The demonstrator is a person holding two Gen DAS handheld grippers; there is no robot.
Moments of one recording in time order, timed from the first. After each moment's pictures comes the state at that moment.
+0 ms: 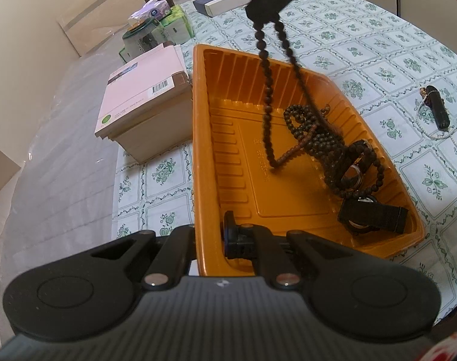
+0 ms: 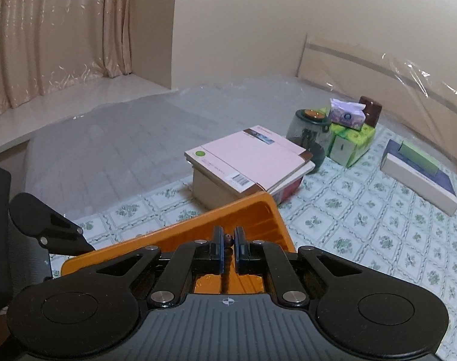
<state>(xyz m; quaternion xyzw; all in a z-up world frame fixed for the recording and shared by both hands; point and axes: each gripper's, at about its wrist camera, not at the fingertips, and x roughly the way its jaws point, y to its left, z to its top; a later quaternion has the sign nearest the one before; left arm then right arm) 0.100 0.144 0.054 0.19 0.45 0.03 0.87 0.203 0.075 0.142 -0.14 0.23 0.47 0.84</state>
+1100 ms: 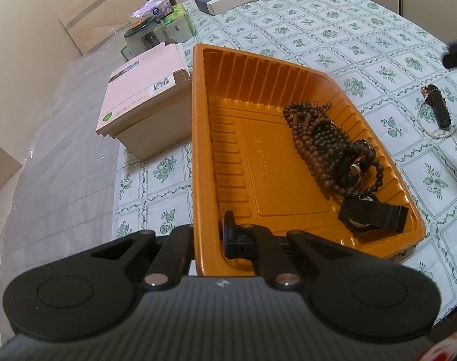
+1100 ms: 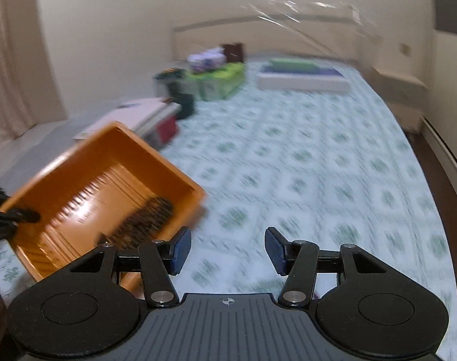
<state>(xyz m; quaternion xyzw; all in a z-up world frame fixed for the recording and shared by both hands) 0.098 0.145 0.053 0.19 0.45 0.04 0.87 0.190 -0.130 0.055 0.03 0.32 0.29 0.90</state>
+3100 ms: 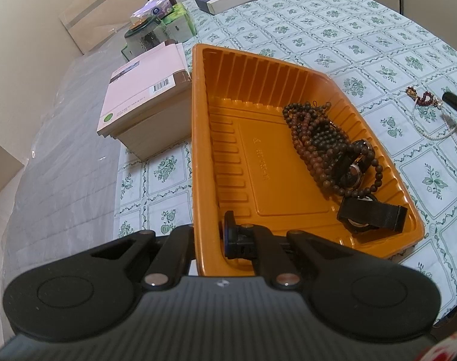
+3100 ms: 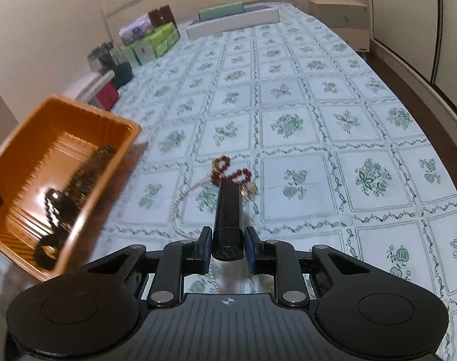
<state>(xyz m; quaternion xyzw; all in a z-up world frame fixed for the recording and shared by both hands) 0.099 0.143 0.054 0.19 0.45 0.04 0.87 0.165 -0.183 -0.007 0.12 0.41 0.21 0.88</state>
